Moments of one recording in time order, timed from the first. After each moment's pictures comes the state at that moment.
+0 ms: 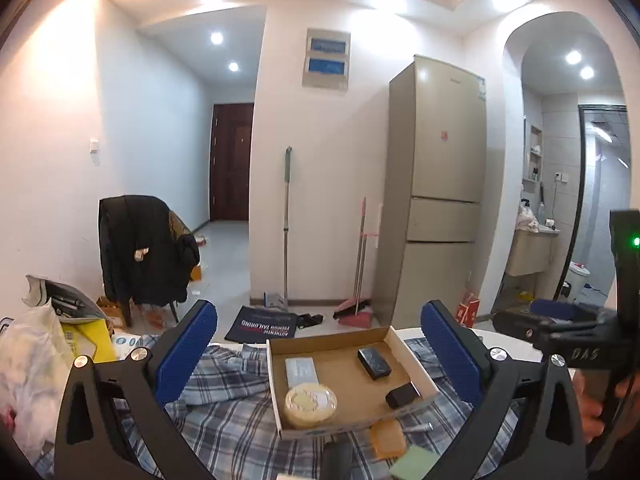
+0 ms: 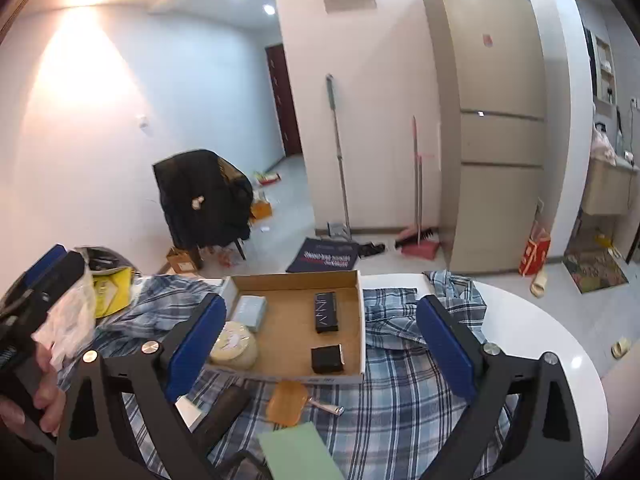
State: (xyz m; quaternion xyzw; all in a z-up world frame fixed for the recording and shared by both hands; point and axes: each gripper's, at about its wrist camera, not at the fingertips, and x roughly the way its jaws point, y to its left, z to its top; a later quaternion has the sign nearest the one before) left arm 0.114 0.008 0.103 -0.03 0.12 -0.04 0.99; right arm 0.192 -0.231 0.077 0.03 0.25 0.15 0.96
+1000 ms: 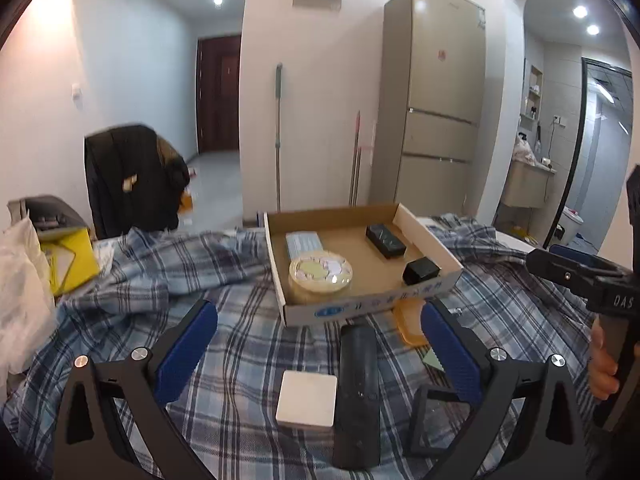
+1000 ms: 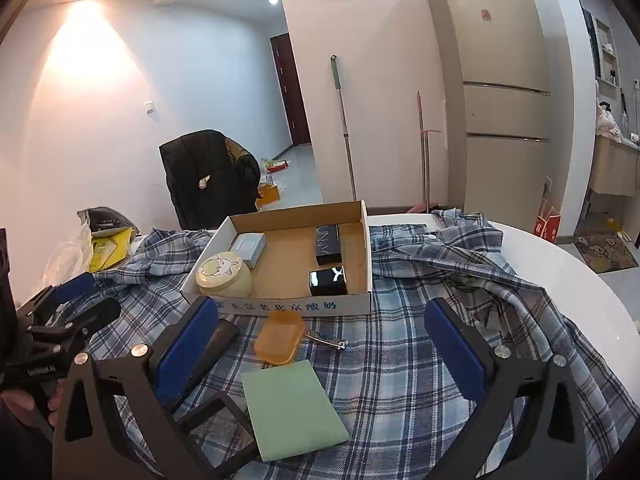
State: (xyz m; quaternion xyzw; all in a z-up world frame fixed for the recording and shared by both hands) left arm 0.127 0.021 -0.012 -0.02 0.27 -0.06 0.96; right arm 0.180 -0.240 -0.021 0.04 0.27 0.16 0.95
